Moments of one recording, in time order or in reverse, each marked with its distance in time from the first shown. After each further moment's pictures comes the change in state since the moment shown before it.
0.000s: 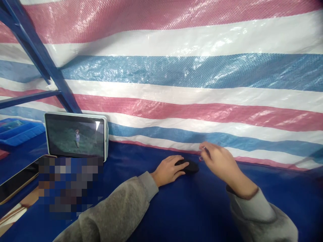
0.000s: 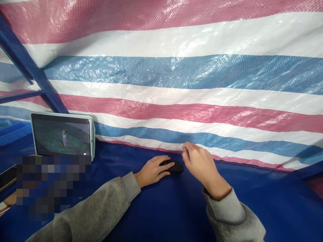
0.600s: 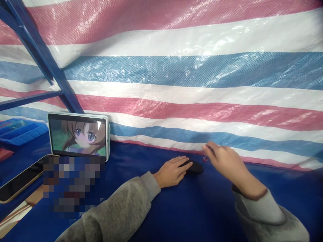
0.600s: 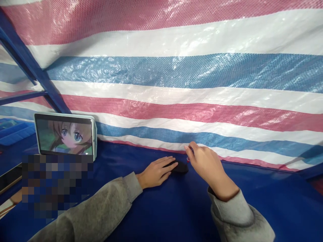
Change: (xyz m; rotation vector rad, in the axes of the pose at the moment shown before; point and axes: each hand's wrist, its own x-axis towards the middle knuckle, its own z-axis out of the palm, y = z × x) left_hand 0.001 0.007 0.001 -0.023 -0.073 0.043; right_hand -0.002 0.007 -0.003 -0.098 -0.020 0.053
